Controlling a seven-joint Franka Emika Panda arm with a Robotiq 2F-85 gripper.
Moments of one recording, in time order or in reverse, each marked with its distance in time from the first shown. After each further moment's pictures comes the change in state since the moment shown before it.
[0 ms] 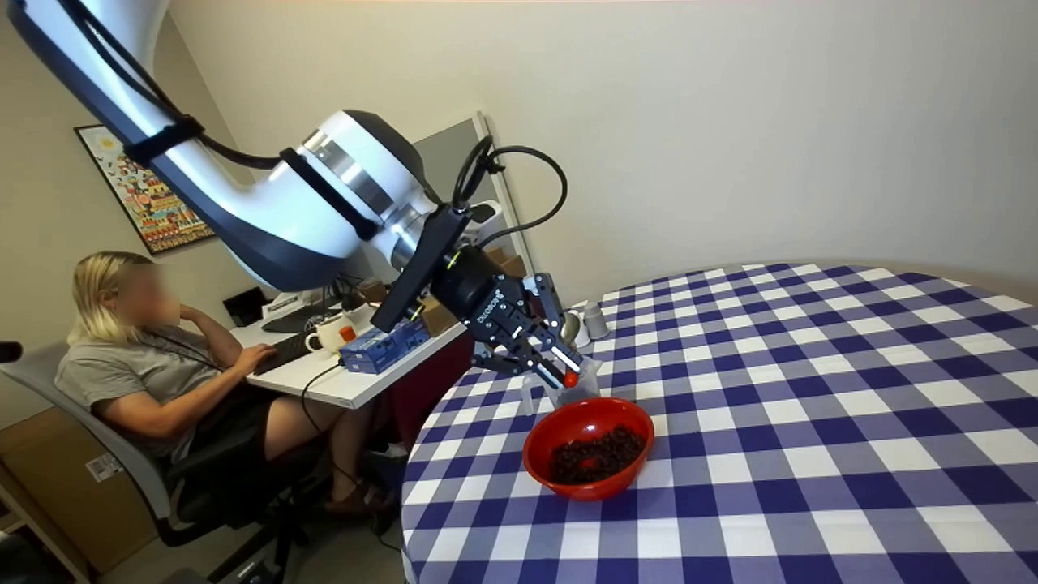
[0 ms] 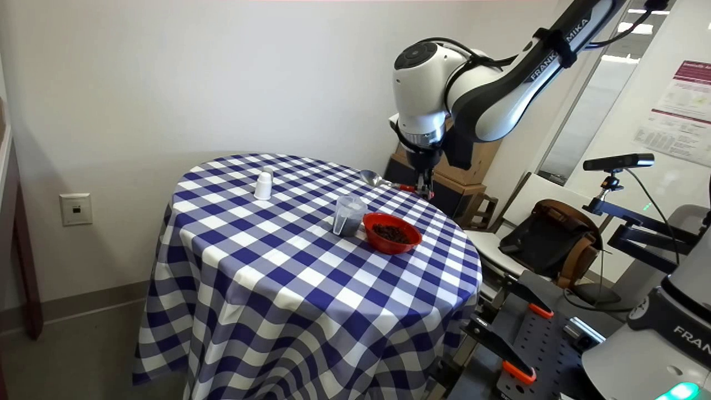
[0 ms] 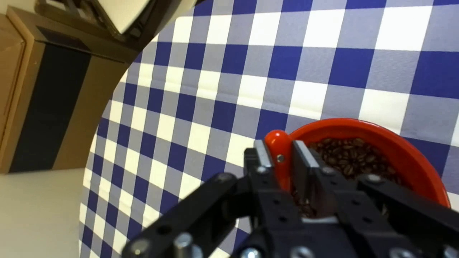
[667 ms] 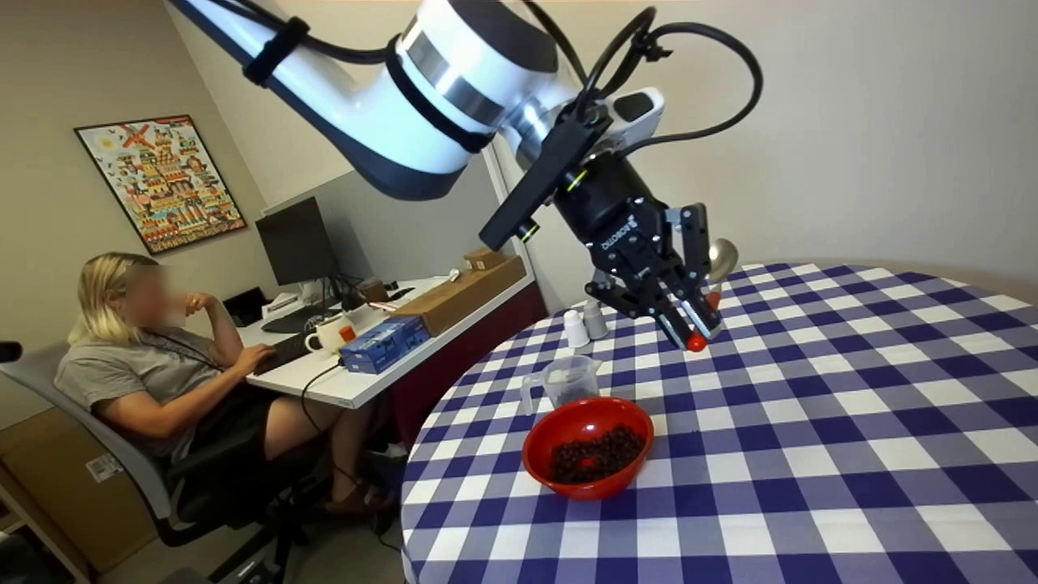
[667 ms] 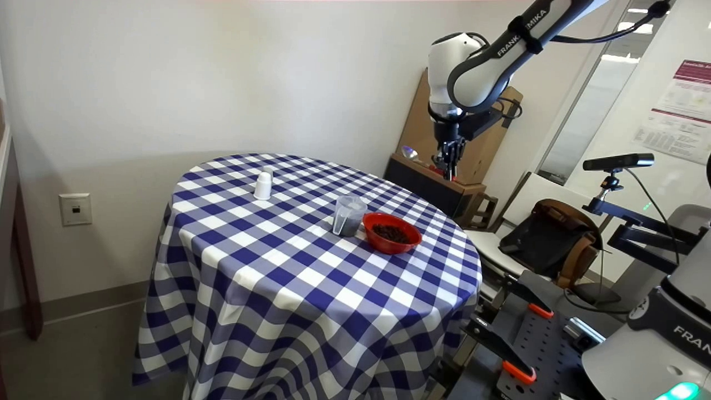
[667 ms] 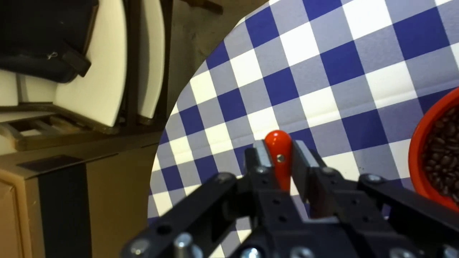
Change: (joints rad) arm -0.198 0.050 -0.113 0.226 0.399 -0.001 -0.178
